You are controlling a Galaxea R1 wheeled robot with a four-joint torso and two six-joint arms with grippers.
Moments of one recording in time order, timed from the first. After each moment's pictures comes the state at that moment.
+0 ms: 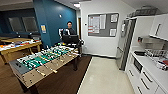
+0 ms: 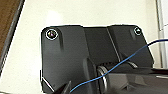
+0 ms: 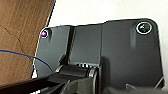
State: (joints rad) left arm 1.53 2.94 -2.61 0.04 -0.13 0.06; right arm -1.52 3.08 -2.72 -0.04 0.08 0.01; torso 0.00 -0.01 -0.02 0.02
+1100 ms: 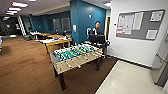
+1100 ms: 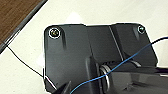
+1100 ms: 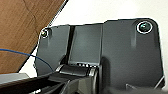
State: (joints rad) left arm 1.53 2.96 -2.65 0.04 -0.12 0.06; right arm -1.53 3.08 -2.72 -0.04 0.08 0.01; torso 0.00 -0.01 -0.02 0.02
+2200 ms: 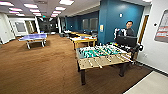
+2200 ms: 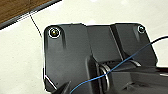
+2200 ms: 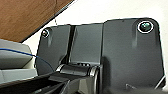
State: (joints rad) left arm 1.53 2.96 -2.65 0.04 -0.12 0.06; right arm -1.53 3.09 -2.72 -0.04 0.08 0.01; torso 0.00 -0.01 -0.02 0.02
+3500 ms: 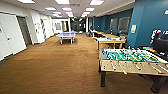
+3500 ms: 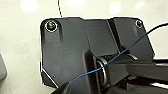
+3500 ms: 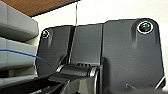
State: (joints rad) left arm 1.55 2.96 -2.64 0.04 -0.10 0.07; right arm -1.53 3.09 -2.72 -0.04 0.08 0.01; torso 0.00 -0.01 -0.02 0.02
